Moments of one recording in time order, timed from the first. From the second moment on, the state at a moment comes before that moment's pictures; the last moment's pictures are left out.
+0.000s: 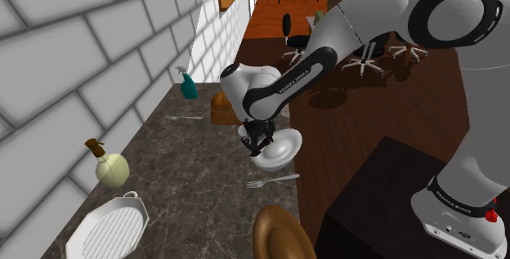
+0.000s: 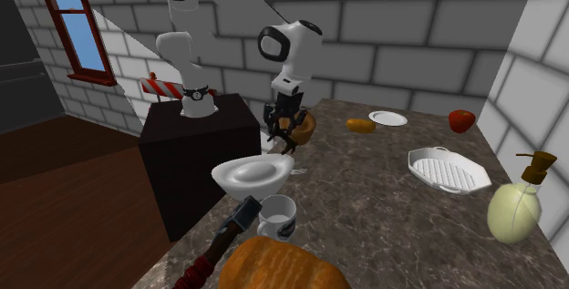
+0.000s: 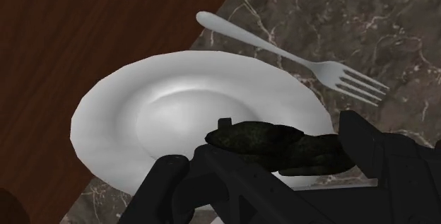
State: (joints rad) arm 0.10 0.54 0.41 -1.77 -0.34 1.99 0.76
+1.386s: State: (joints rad) arm -0.01 0.59 0.33 -1.88 -0.40 2.17 0.65
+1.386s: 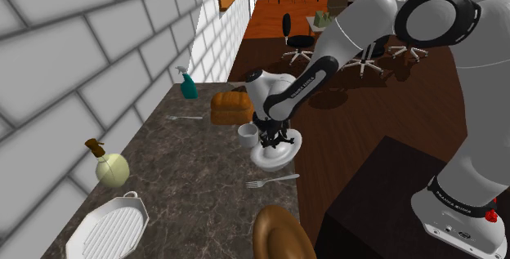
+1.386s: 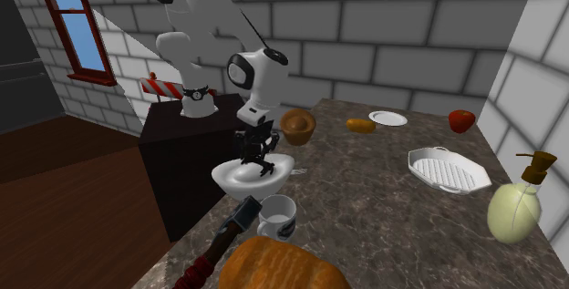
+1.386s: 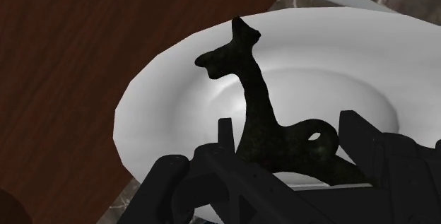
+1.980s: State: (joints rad) arm -0.01 0.60 0.33 -1.88 -0.41 2.18 0.65
